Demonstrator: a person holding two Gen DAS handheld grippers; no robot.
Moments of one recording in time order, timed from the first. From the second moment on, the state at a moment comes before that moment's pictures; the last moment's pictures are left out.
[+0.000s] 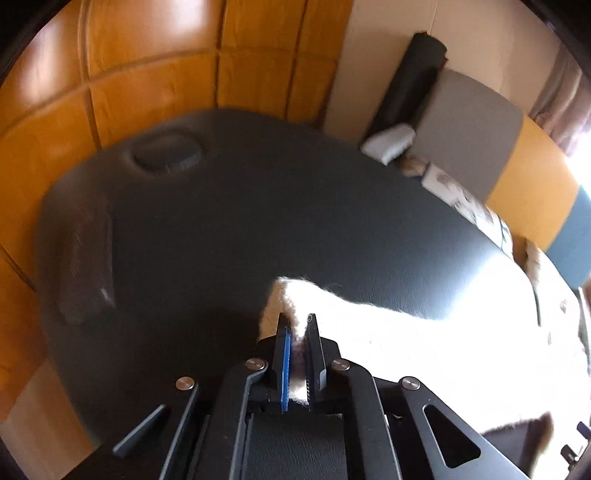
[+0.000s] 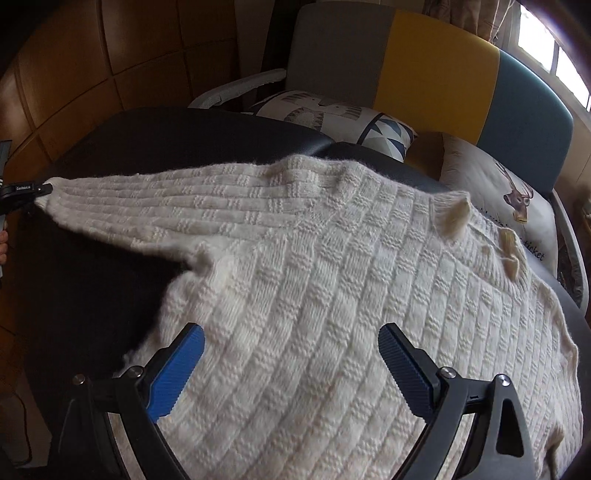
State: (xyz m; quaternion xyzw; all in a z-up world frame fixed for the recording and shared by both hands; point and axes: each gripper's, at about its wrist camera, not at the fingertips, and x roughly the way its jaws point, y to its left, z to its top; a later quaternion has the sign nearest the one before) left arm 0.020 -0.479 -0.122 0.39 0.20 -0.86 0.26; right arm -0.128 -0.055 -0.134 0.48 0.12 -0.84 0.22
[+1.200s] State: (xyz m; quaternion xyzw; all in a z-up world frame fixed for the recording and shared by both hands) left arm -0.083 -0.191 -0.147 0.51 0.21 -0.82 -0.13; right arm -0.072 0.056 -0.145 0.51 0.07 -0.84 0.15
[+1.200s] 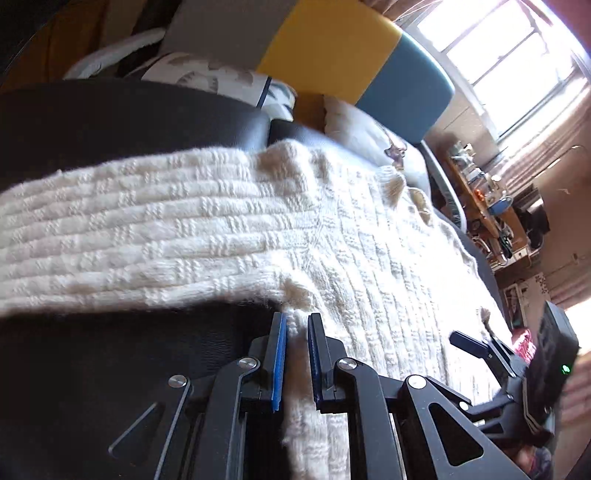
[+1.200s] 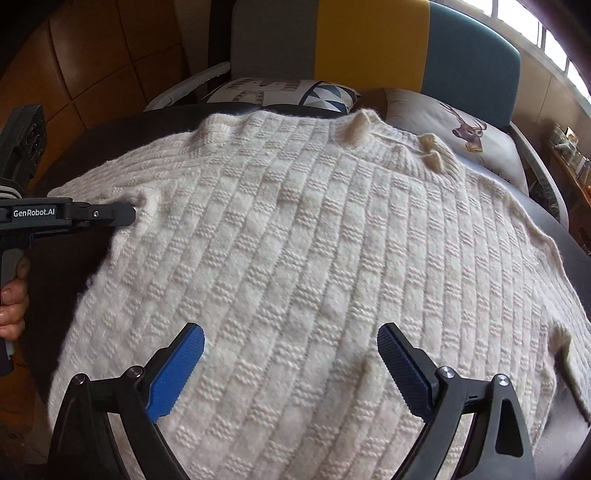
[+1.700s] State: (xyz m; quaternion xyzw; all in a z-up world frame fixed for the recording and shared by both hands) left arm -0.071 -0.168 -0.154 0.53 0.12 -0.84 -0.06; right arm -0.052 0.101 -0.152 0.51 0.03 -0.84 0.15
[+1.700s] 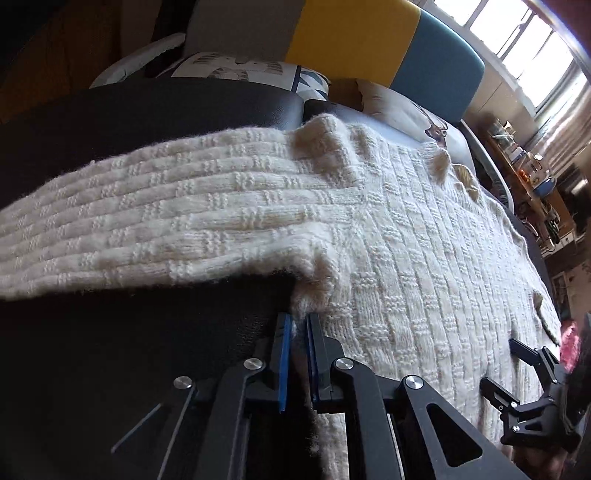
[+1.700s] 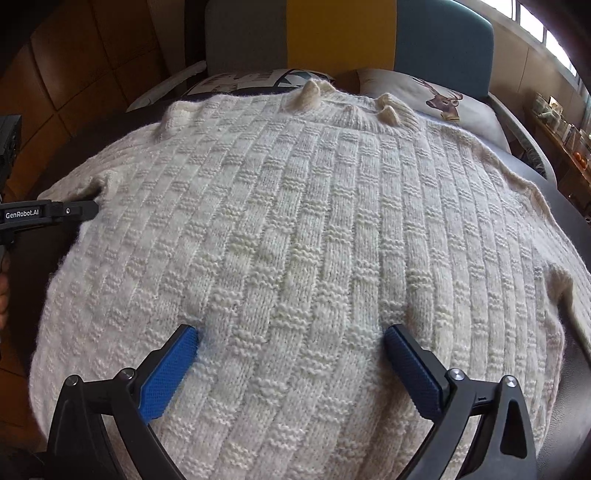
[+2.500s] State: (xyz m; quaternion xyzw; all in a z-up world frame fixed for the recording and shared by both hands) left arm -0.097 0.101 -0.108 0.47 -0.03 -0.85 -0.25; right arm 0.114 0.586 -0.163 0.23 -0.64 -0.72 -0.13
